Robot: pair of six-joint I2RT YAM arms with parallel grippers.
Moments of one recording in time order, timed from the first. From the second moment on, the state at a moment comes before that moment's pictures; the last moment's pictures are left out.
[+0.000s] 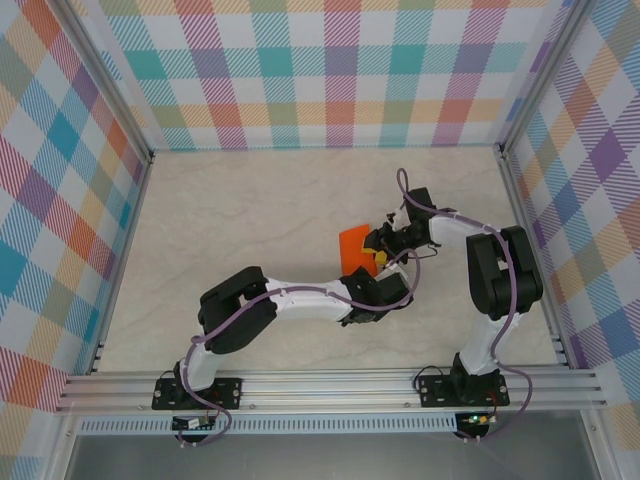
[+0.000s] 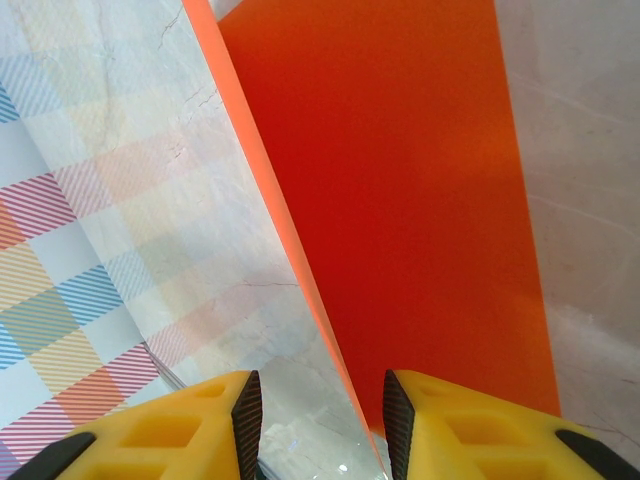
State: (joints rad) left arm -1.20 2.05 1.40 -0.42 -0.54 -0.19; right arm 0.26 1.83 1.09 -0.48 -0.76 0.67
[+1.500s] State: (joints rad) left arm -1.17 1.87 1.19 -0.24 -0.39 -0.23; right arm 0.26 1.81 1.10 -0.51 -0.73 0.67
